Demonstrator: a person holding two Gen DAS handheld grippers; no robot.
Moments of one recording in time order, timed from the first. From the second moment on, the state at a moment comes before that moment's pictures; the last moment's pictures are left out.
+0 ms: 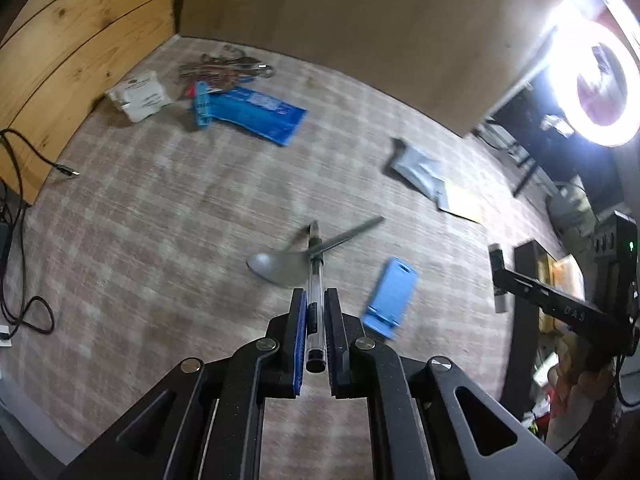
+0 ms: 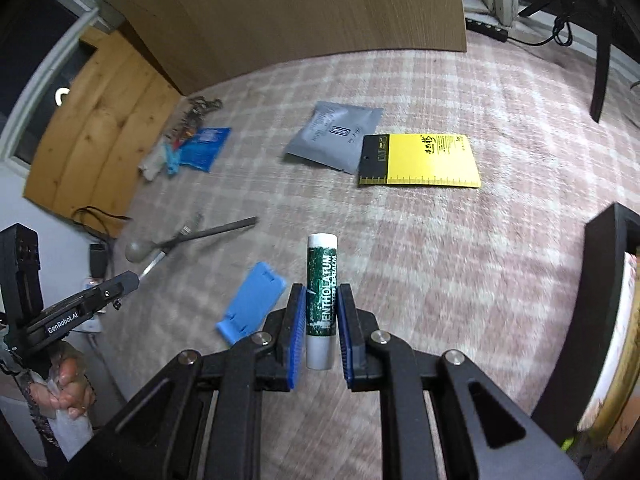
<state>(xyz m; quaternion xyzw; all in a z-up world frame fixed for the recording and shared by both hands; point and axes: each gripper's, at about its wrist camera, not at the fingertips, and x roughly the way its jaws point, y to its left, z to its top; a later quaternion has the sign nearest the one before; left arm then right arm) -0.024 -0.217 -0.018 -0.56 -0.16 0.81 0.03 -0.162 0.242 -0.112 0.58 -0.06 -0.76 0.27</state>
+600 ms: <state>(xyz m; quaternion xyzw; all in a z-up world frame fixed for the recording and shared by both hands) -0.033 -0.161 -0.086 -0.61 -0.01 0.79 0.00 -0.102 0.293 -0.106 0.59 -0.08 -0.76 0.26</state>
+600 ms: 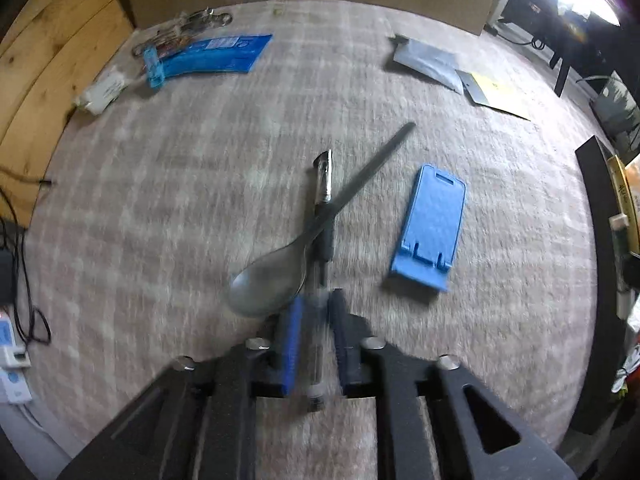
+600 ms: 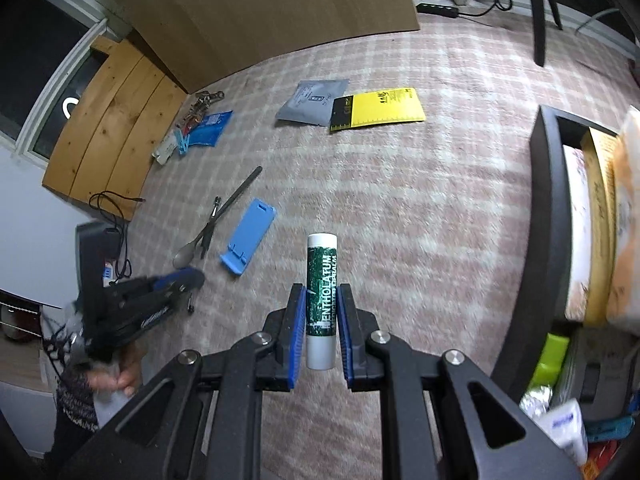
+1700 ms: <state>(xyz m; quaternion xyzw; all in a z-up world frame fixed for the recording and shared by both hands) 0.023 0.078 0.035 -0.57 -0.07 0.77 0.30 -0.018 0.512 -0.043 0.53 -0.16 -0.82 0.16</state>
